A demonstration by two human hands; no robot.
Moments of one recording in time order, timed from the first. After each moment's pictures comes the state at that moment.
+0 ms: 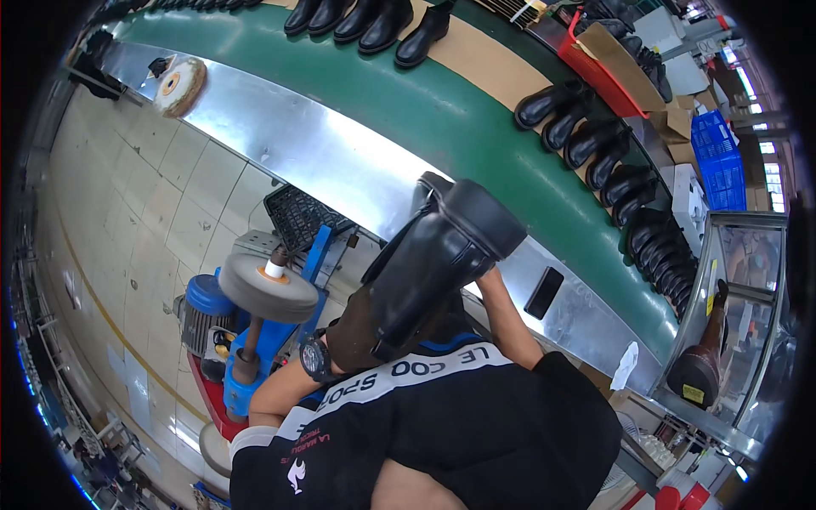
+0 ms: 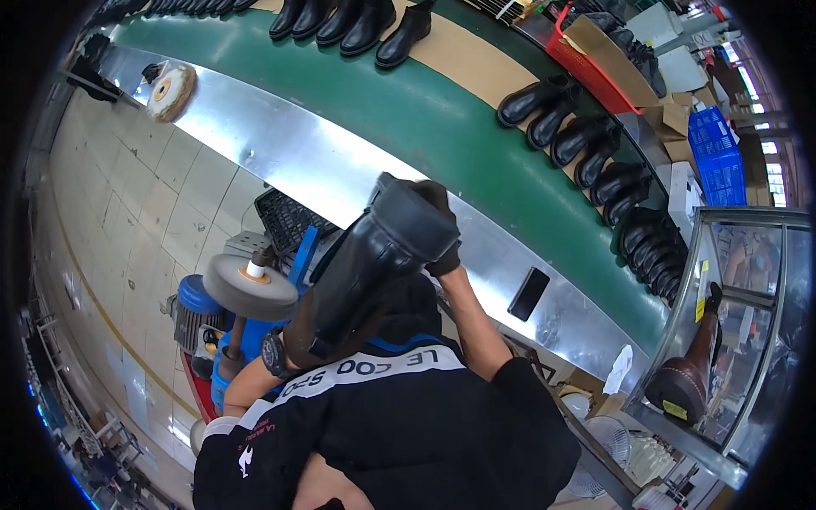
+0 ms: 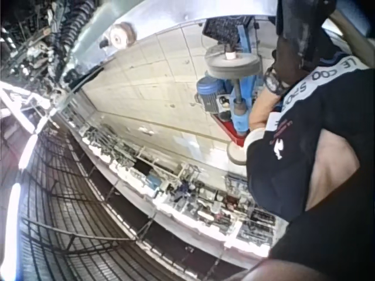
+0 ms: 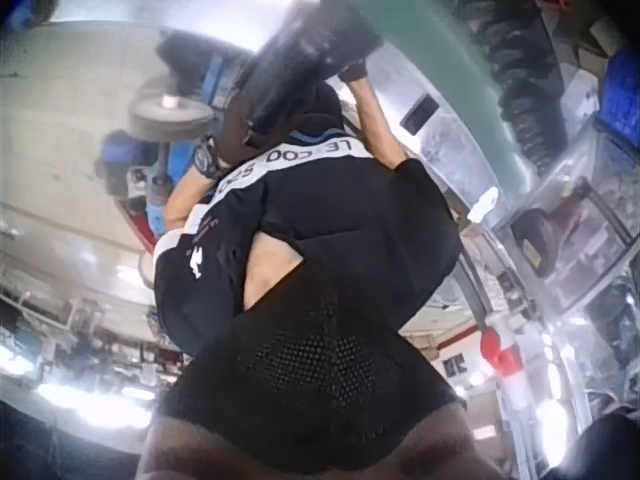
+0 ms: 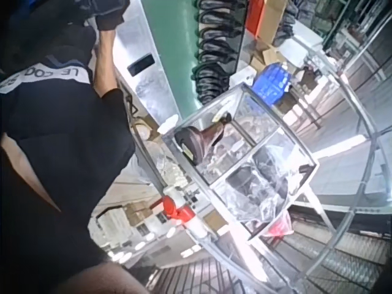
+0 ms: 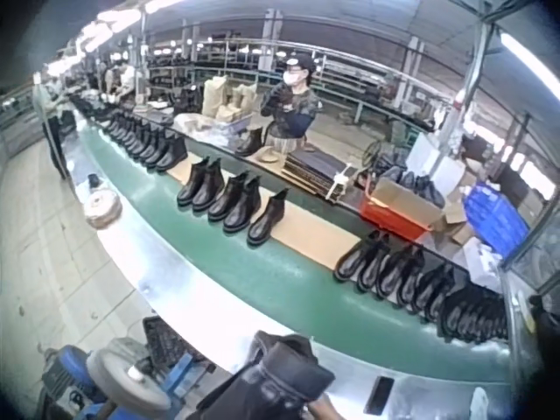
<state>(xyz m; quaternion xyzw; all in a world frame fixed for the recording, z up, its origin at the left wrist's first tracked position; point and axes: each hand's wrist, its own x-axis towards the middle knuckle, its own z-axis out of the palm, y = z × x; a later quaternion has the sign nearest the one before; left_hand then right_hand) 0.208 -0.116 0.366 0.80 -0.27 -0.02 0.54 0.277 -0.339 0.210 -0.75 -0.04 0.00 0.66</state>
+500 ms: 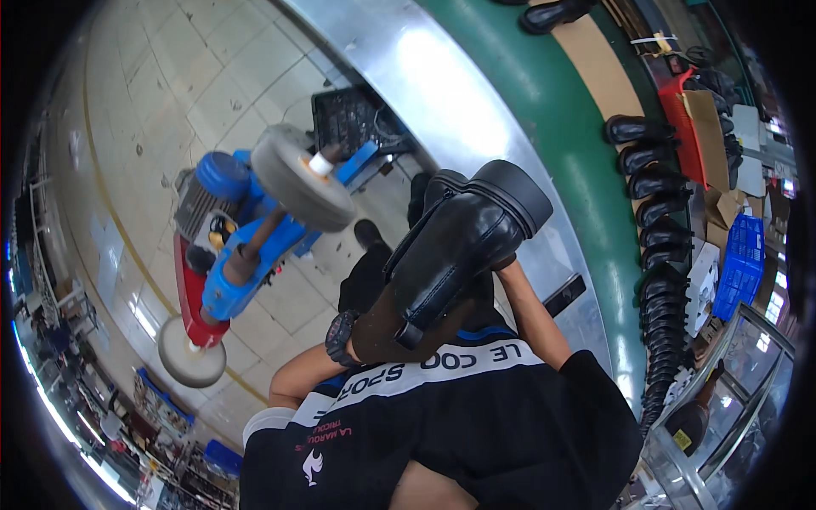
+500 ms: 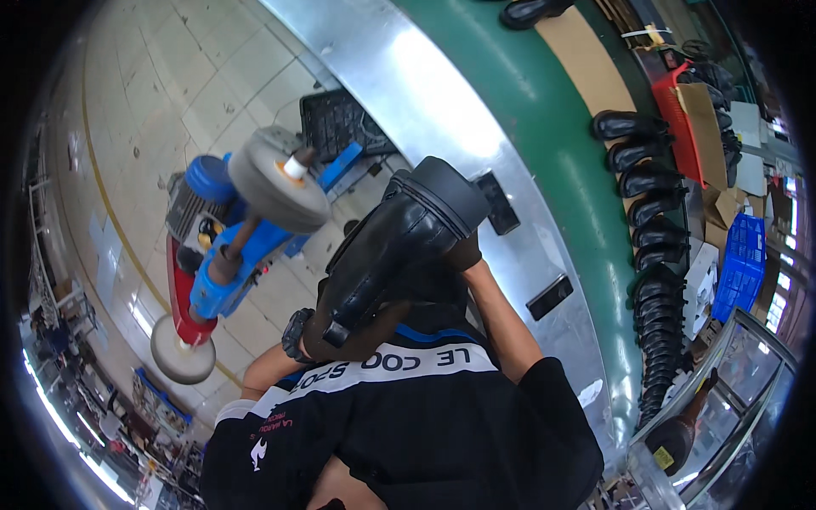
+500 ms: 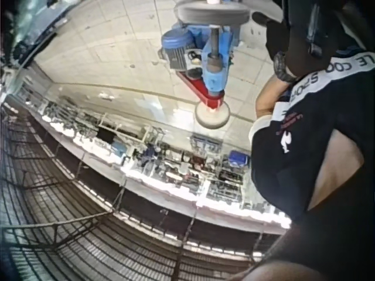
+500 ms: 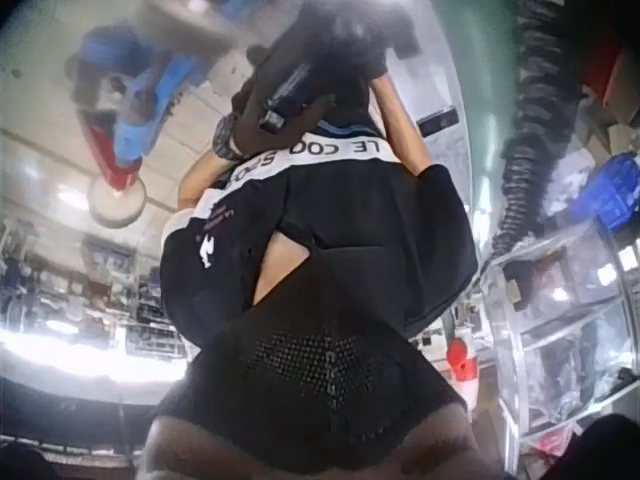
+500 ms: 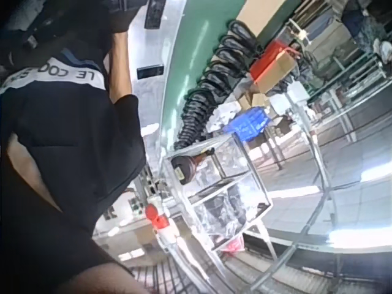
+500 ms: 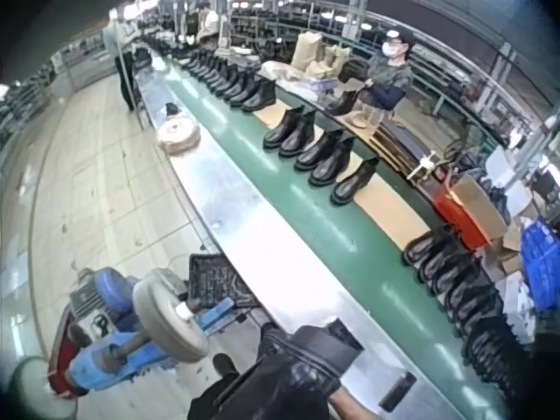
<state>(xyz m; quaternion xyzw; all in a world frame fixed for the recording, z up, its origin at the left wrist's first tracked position) 0.106 -0.073 0.347 0.86 -0.15 0.04 0.48 0.216 -0.292 0.158 -0.76 -0.21 0.20 0.58</state>
